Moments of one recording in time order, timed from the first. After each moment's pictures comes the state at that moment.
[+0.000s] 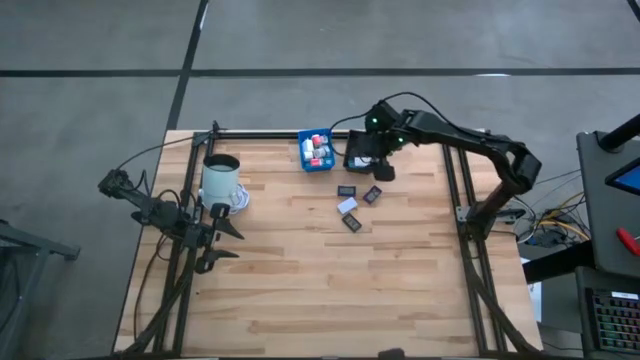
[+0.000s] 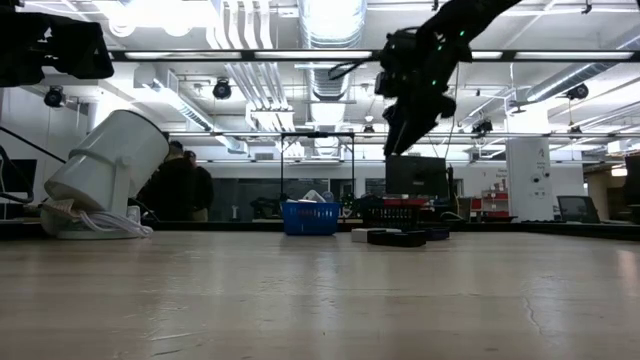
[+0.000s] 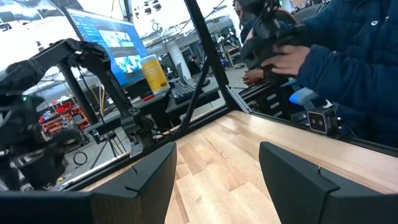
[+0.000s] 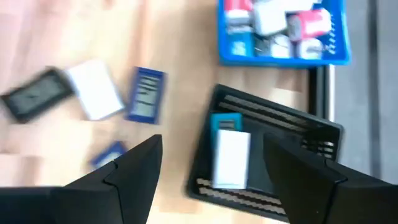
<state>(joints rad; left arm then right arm) -0.53 0.00 0.01 0.06 -0.18 0.42 -0.58 1.63 1.32 -0.76 -0.20 -0.66</state>
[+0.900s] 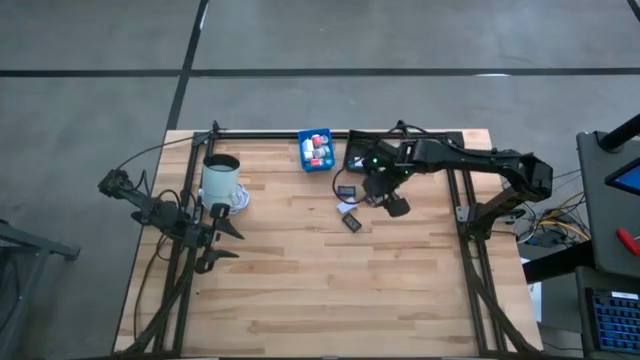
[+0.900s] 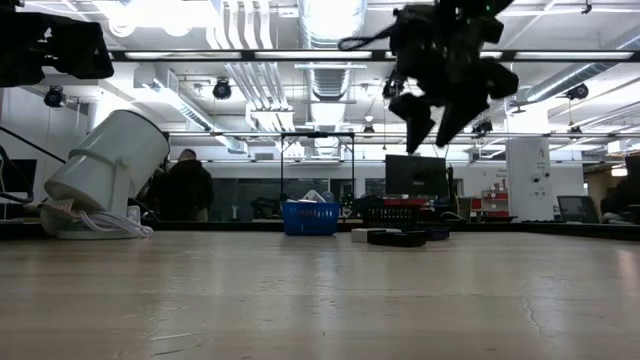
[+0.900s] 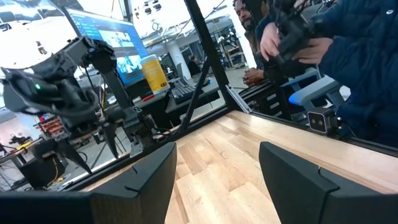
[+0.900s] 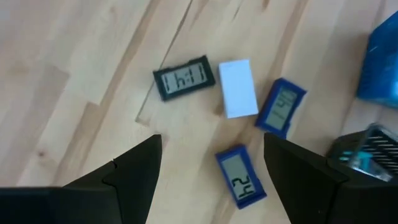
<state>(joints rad) -0.53 0.00 0.01 0.06 -0.18 0.42 -0.33 1.51 1.15 -0.84 -0.26 -0.69</state>
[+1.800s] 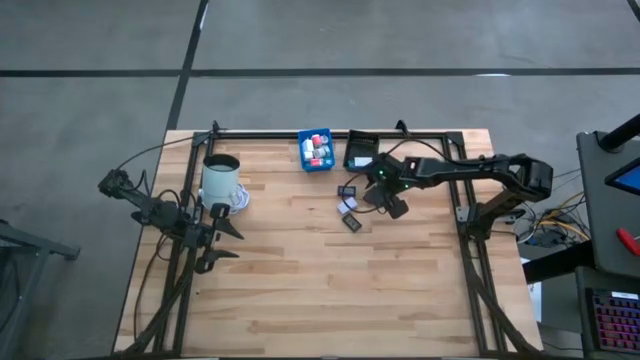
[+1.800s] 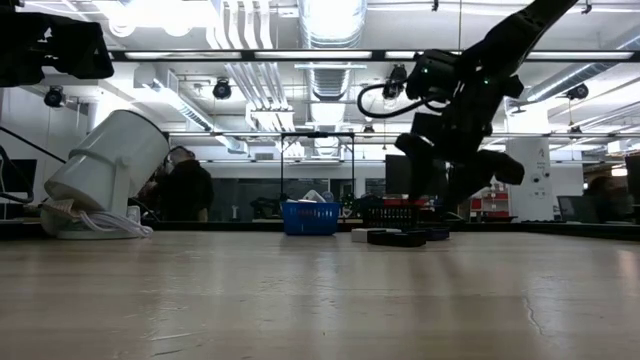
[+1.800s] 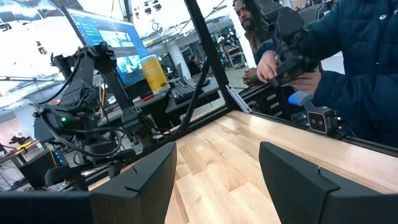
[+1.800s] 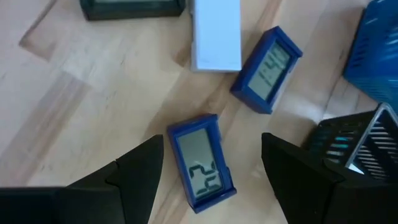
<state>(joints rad) -0.53 0.00 0.01 0.06 -0.18 0.42 -0.37 1.51 0.79 -0.36 -0.07 -0.93</state>
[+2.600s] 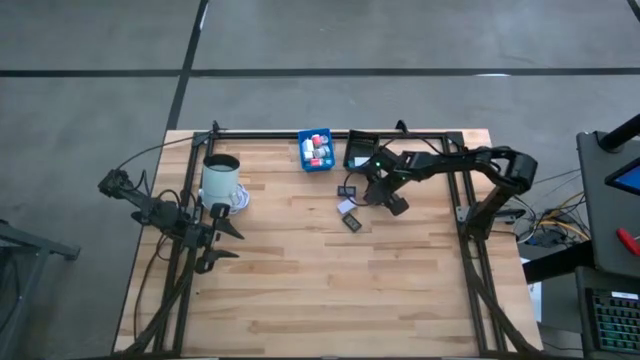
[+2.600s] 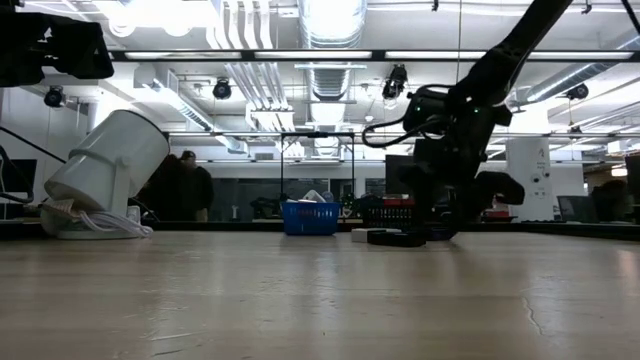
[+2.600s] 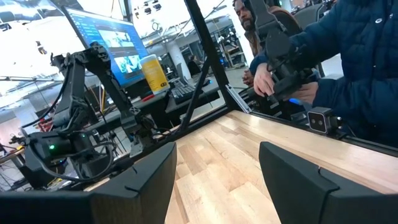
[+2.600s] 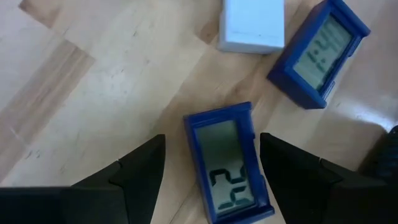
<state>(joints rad) -0.53 0.00 0.01 0.06 -0.18 0.42 -0.50 1.64 0.79 -0.32 -0.27 -1.05</state>
